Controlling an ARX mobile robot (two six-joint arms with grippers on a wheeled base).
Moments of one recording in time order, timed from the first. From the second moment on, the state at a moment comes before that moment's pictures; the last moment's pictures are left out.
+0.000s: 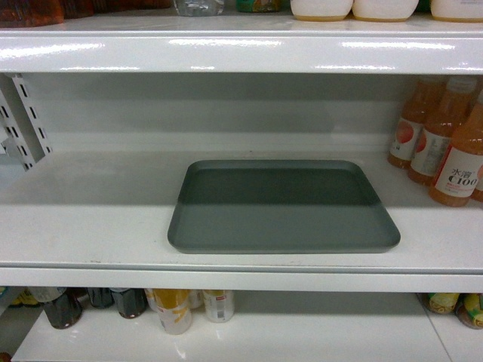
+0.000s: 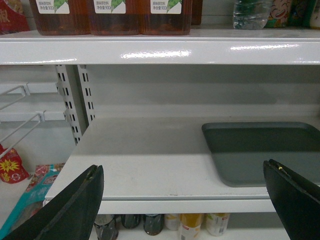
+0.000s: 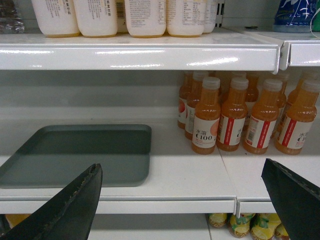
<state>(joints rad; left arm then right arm) 0.00 0.01 0.01 0.00 0.00 -0.02 0.00 0.00 0.01 0.00 0.00 0.00</state>
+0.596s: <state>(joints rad) 0.00 0.01 0.01 0.00 0.00 -0.02 0.00 0.00 0.01 0.00 0.00 0.00</state>
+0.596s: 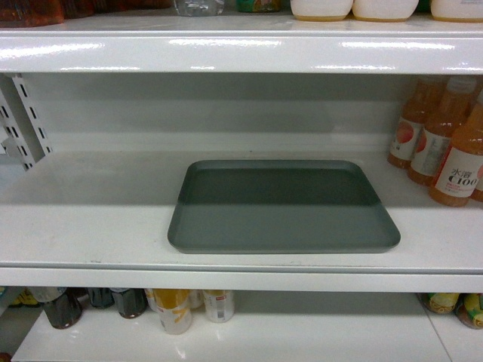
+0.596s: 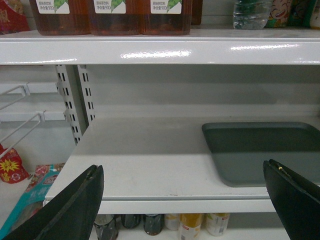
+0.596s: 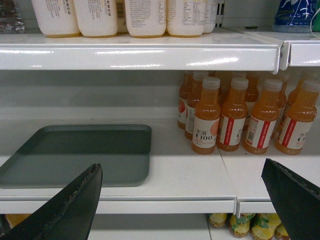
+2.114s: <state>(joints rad) -0.10 1.41 0.41 0.50 -0.12 -0.11 0.07 1.07 0.21 0.39 -0.26 -0.13</state>
